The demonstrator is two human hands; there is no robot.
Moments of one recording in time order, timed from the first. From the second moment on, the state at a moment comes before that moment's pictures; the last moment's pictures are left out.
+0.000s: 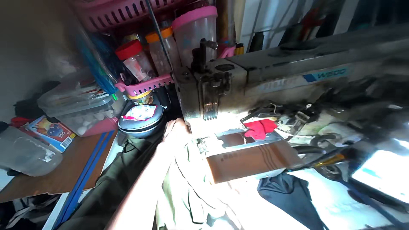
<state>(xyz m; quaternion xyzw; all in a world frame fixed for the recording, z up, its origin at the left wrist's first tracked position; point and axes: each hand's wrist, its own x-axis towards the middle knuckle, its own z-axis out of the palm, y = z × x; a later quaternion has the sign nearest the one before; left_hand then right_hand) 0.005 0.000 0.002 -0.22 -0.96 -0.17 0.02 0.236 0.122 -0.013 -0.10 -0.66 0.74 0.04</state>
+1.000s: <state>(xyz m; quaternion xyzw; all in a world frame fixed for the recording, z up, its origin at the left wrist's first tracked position) 0.208 -0.163 0.093 -0.49 -0.83 -0.25 0.08 0.209 0.151 0.049 0.24 -0.91 0.31 0.14</state>
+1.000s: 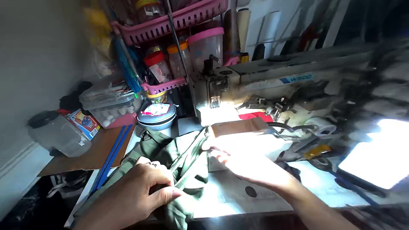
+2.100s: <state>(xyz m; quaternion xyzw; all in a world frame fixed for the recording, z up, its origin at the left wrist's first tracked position) 0.138 -0.043 0.061 -0.26 -0.96 -0.12 0.07 0.195 0.164 0.061 0.02 -0.61 0.79 0.10</state>
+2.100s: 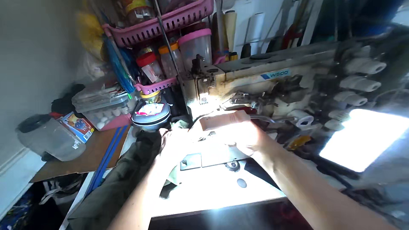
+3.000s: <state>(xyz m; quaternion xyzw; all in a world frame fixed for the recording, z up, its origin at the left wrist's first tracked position) 0.200 -0.056 0.004 -0.26 -0.90 -0.18 0.30 0.287 0.130 0.016 -0.02 -0.61 0.79 0.09</state>
